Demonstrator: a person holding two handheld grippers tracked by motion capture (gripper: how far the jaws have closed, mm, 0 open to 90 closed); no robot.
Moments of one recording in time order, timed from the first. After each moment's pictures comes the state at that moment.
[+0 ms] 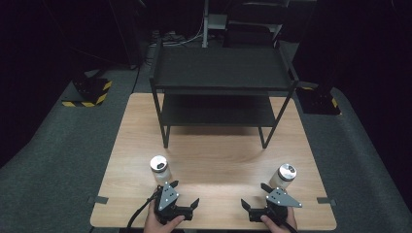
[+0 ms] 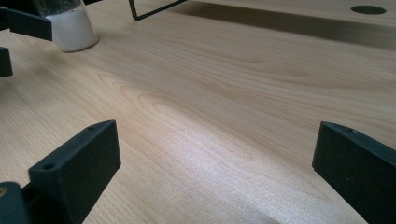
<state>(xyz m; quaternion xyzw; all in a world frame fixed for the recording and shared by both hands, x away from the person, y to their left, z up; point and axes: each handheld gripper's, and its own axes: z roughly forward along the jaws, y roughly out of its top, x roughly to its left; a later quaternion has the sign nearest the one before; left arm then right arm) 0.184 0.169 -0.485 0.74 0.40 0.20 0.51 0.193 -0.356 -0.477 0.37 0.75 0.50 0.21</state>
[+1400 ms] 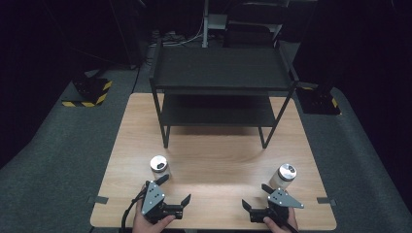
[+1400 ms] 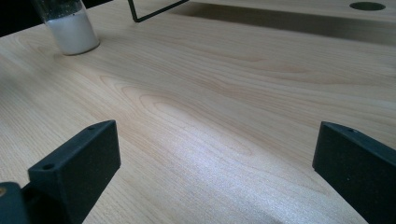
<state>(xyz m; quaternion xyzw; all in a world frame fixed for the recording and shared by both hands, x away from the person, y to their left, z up) 0.159 0.205 -0.467 0.69 0.36 0.27 0.57 0.191 -0.359 -0.477 0.38 0.75 0.50 0.20</state>
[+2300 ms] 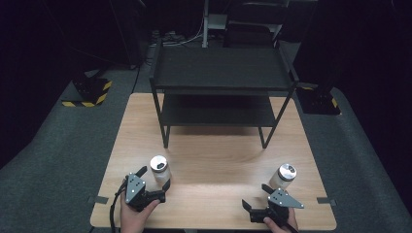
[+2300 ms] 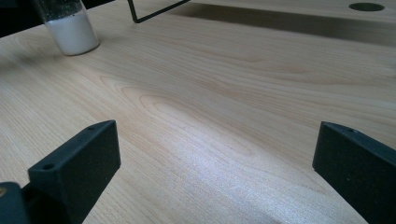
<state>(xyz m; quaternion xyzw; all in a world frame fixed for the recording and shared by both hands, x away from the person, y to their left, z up) 0.180 0.222 -0.494 0.65 0.44 0.31 0.53 0.190 -0.359 -0.477 0.38 0.75 0.50 0.20</state>
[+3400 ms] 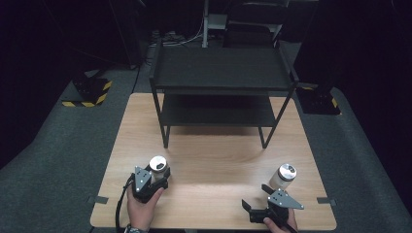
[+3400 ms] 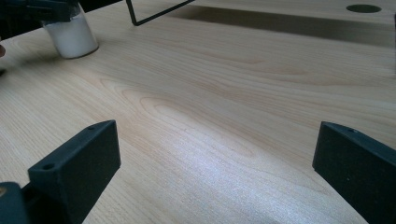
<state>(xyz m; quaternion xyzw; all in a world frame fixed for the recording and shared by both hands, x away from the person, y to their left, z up) 0.199 0.201 -0.498 0.64 0.49 0.32 0.49 0.187 -0.357 -0.479 0.39 0.74 0.50 0.21</state>
